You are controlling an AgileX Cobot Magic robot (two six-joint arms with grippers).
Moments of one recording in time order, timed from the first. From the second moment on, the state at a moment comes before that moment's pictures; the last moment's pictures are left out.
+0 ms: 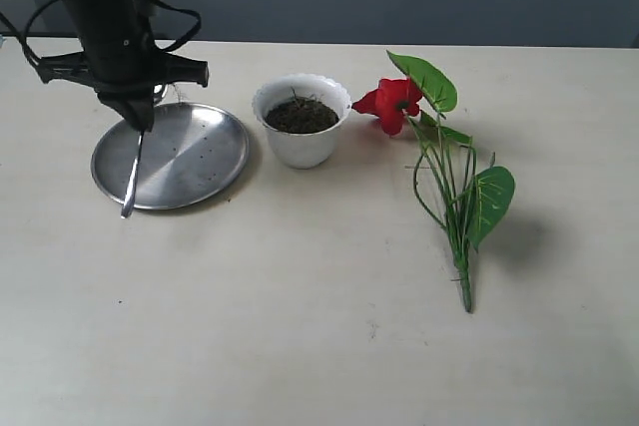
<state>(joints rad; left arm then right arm) -0.11 2.05 -1.65 0.02 1.15 -0.29 -0.04 0.00 0.00 0.06 0.36 -0.07</state>
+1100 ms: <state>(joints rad) -0.08 2.28 -1.92 -0.02 1.22 -0.25 -0.04 0.00 0.00 0.06 0.36 -0.07</state>
